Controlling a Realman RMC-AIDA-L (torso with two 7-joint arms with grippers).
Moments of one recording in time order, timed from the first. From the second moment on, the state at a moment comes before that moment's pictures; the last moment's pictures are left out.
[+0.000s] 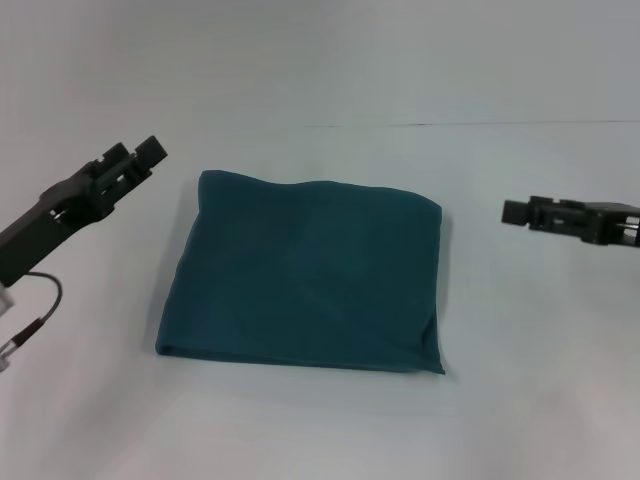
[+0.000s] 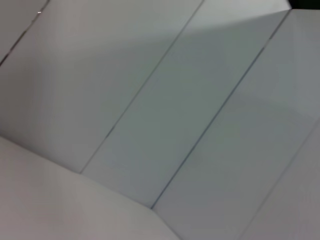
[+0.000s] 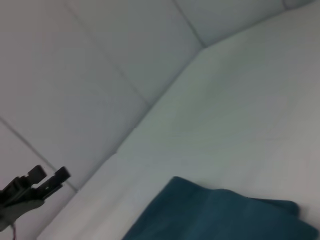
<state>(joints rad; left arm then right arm) -0.36 -2.17 0.62 0.61 1.46 1.37 -1.52 0.54 1.99 -0.59 -0.65 -1.97 -1.51 1.85</state>
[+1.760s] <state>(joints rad) -0.29 -2.16 0.61 0.73 1.75 1.76 -1.35 0.46 2.02 -0.58 -0.64 -1.99 -1.74 1.43</state>
